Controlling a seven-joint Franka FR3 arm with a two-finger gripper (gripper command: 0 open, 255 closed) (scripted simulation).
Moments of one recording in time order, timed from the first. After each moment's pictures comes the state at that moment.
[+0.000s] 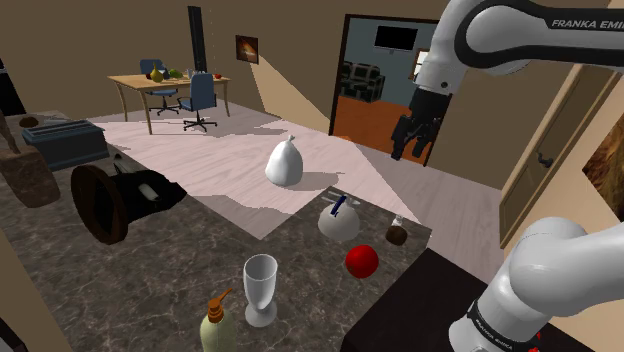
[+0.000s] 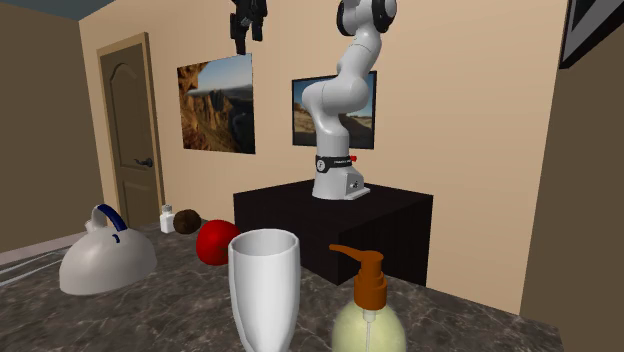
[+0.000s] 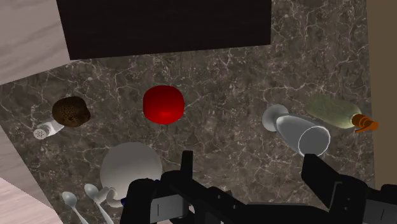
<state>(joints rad) -0.01 -0.75 0.00 -2.37 0.12 1.66 0.09</state>
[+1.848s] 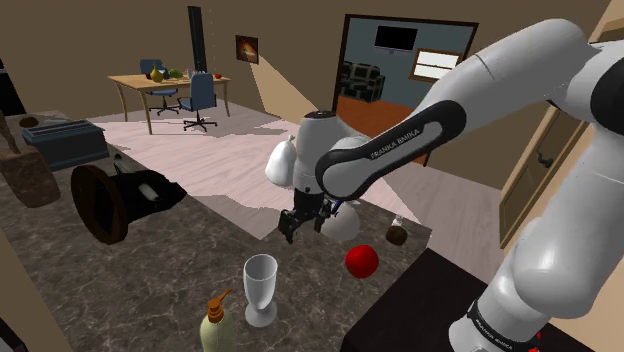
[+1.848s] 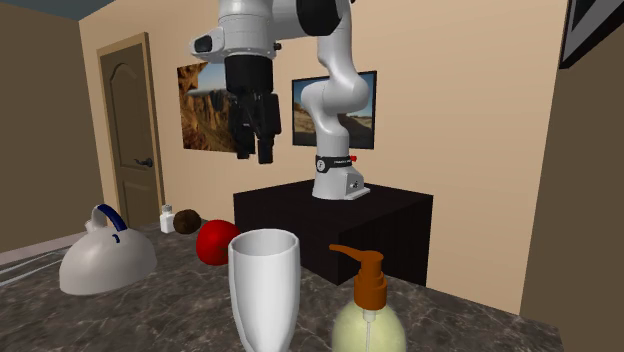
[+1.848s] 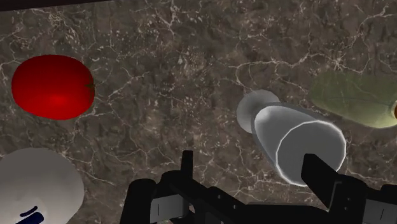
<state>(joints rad) 0.07 0.00 0.40 -2.32 0.03 2.33 0.59</state>
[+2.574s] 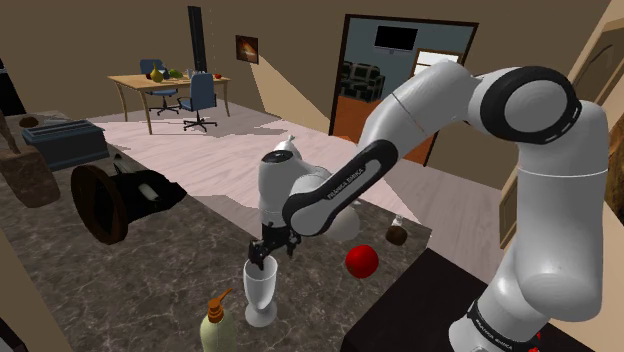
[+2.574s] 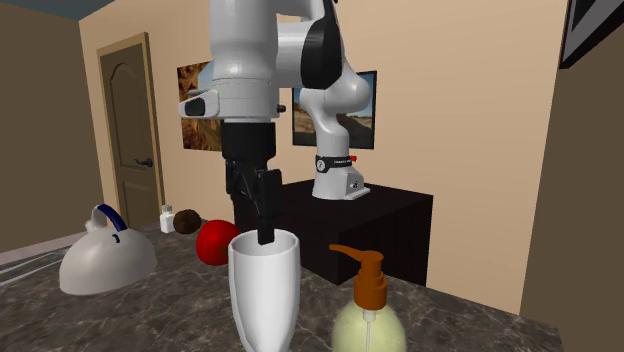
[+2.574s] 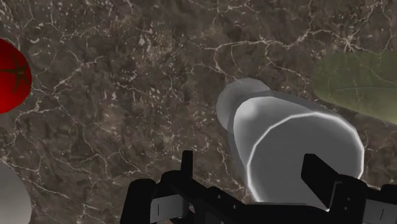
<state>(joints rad) 0.17 0.38 0.37 -2.10 -0.22 2.44 0.83</state>
